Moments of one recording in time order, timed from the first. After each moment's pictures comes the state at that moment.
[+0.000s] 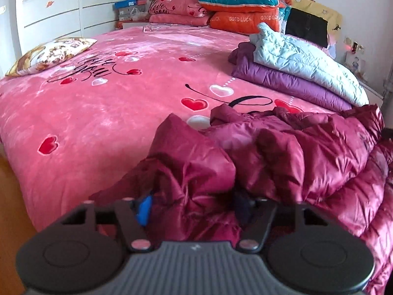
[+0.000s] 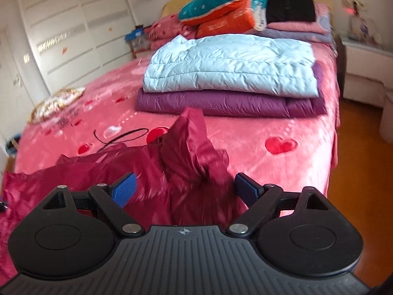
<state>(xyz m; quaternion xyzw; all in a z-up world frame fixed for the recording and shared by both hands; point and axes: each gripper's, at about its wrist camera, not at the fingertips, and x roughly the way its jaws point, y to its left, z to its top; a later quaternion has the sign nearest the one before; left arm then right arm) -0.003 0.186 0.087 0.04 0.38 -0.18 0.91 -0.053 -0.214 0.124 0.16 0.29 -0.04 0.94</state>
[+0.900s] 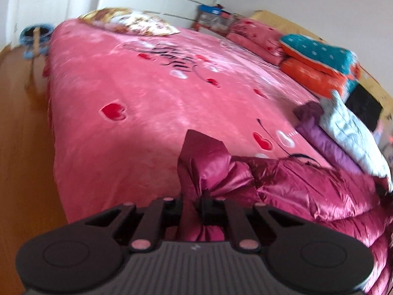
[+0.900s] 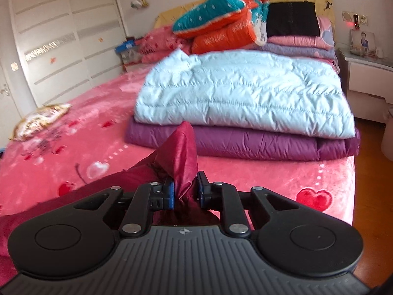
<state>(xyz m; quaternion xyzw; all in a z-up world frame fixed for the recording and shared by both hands) 0.019 0.271 0.071 -0.17 0.37 -0.05 0.91 0.063 -0.197 0.131 0.16 0.27 -0.08 0.95</state>
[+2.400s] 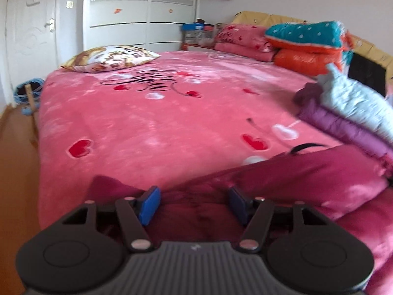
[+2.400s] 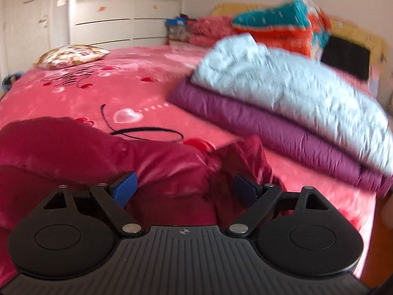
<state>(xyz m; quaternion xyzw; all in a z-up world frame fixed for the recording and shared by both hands) 0.053 0.193 0.053 -0.02 0.31 -0.02 0.95 0.085 -0.116 0.096 0.01 0.29 0.00 0.96</state>
